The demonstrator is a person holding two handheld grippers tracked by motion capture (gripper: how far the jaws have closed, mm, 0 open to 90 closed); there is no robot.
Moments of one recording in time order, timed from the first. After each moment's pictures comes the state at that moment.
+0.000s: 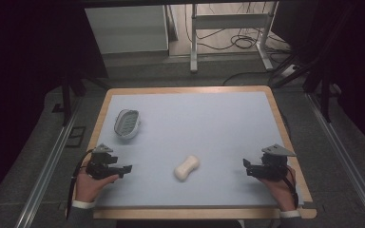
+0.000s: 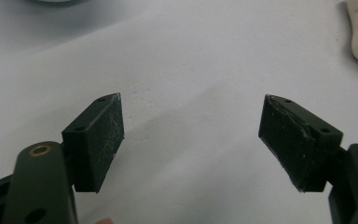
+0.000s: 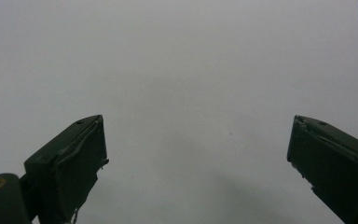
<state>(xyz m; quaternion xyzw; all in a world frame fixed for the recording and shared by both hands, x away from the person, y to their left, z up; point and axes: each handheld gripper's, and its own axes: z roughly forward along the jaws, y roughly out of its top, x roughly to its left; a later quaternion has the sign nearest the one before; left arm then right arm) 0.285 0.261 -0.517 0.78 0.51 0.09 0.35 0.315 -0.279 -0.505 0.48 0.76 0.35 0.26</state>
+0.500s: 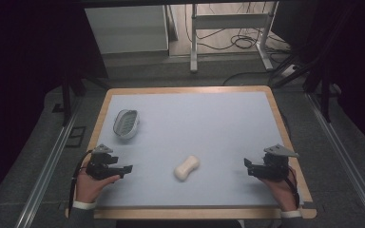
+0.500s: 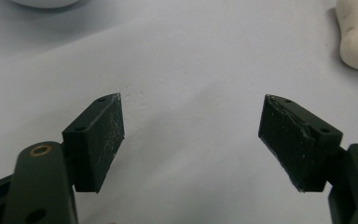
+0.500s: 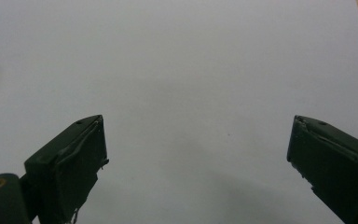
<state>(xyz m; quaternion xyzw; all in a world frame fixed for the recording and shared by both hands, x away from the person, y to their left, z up) 0.282 0.260 -0.515 0.78 0.51 0.09 0.35 0.314 -0.283 -0.504 0.49 0.75 0.37 0.26</state>
